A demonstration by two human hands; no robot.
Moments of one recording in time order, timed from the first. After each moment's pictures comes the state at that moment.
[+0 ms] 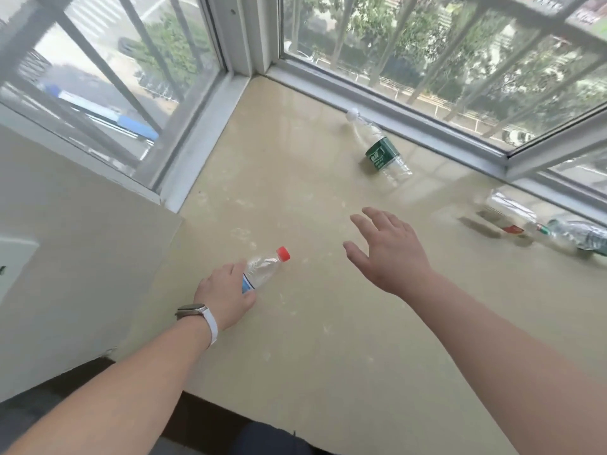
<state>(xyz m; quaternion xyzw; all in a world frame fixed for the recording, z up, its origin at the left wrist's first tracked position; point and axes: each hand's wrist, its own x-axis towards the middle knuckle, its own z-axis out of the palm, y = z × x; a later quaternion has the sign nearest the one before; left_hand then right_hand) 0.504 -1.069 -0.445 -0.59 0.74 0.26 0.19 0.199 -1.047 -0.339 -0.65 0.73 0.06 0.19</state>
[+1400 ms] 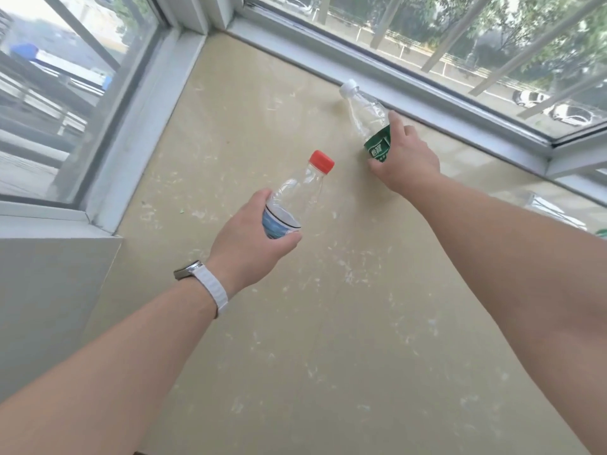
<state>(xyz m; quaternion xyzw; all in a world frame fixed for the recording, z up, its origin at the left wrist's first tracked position) 0.369 -1.184 -0.438 -0.60 0.63 0.50 -0.06 0.070 -1.228 -0.477 -0.52 0.83 0.04 0.20</state>
